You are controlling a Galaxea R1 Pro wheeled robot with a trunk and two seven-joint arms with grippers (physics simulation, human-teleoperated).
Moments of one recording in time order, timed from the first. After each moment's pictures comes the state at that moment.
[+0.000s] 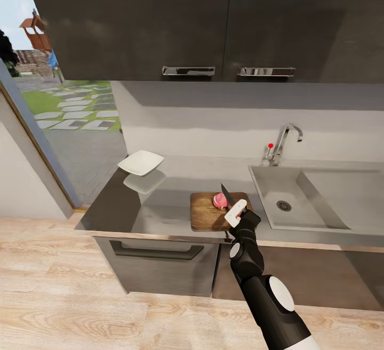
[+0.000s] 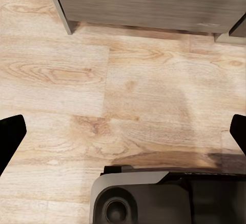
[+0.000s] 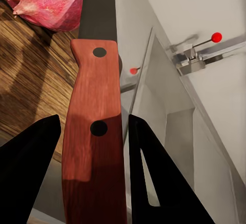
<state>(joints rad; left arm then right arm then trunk) 0.17 0.04 -0.12 -0.68 0.13 -0.42 0.04 -0.44 0.13 0.27 -1.39 1.06 0.70 0.07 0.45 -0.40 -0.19</state>
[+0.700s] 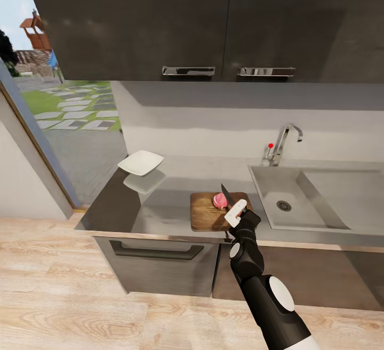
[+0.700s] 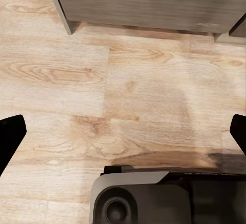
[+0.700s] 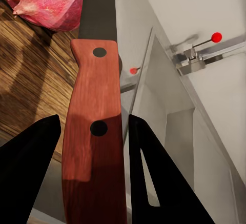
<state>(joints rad) 0.17 0.04 -0.12 -0.68 0.13 -0.42 0.04 -0.44 0.13 0.27 -1.39 1.06 0.70 0.07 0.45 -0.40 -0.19</state>
